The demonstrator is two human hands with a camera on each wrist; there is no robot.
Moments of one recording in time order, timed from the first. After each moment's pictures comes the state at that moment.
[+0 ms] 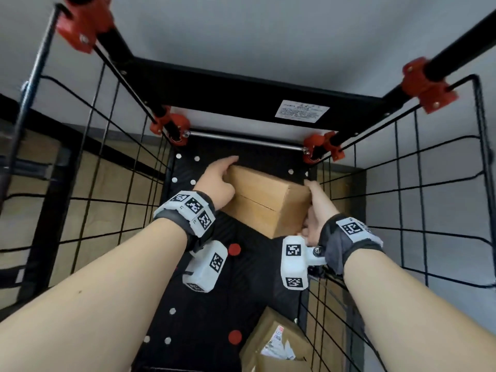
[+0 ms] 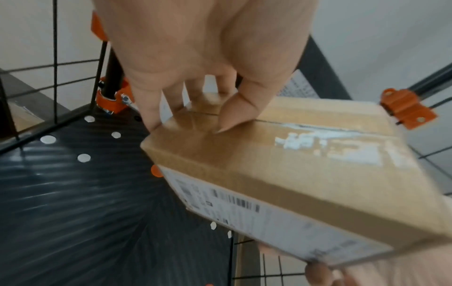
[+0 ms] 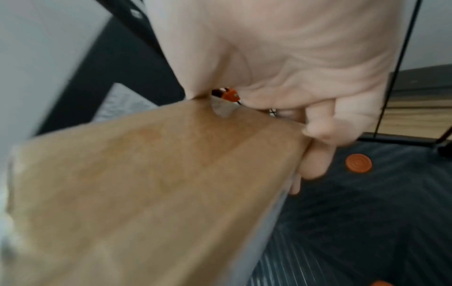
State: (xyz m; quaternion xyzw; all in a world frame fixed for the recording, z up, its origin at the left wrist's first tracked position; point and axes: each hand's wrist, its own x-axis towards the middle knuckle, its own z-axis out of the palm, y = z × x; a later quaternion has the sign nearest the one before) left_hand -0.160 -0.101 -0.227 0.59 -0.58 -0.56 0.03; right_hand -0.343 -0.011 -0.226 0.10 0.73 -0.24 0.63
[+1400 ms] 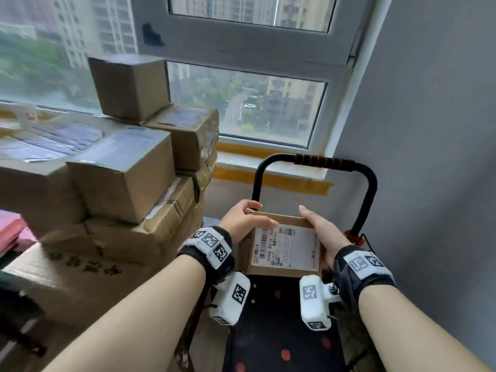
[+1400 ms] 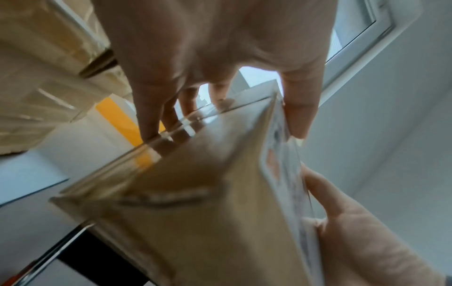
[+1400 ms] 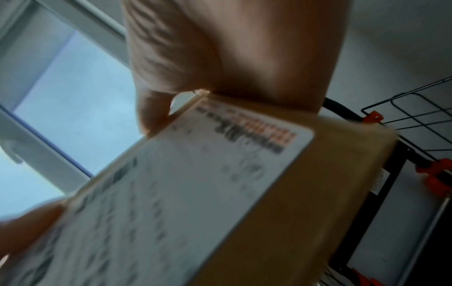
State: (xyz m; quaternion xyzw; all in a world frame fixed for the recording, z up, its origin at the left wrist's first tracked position) left_hand 0.083 0.010 0.185 0.47 -0.64 -0.55 0.27; right_hand -0.102 0.077 0.186 -0.32 0.70 -0.45 0.46
